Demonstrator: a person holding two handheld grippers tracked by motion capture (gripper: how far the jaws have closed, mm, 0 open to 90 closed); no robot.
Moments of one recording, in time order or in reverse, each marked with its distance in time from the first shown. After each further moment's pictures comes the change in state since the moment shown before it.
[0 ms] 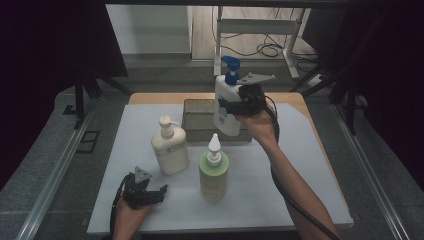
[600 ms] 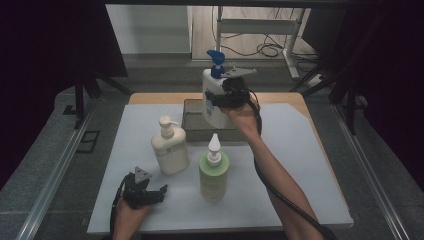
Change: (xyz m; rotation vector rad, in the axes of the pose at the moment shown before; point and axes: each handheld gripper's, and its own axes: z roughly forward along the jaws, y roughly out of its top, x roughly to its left) left arm 0.000 0.000 0.000 0.000 -0.001 -0.001; right arm 0.008 0.016 0.046 -0.028 -0.012 0.006
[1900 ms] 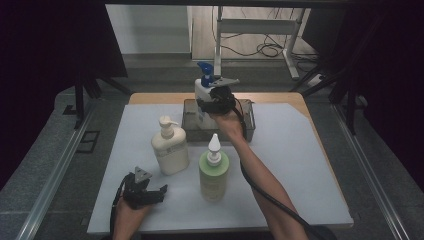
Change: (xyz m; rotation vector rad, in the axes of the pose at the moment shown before) left arm 0.001 0.000 0.000 0.006 0.000 0.005; right arm 0.007 -0.032 0.059 0.050 -0.018 0.048
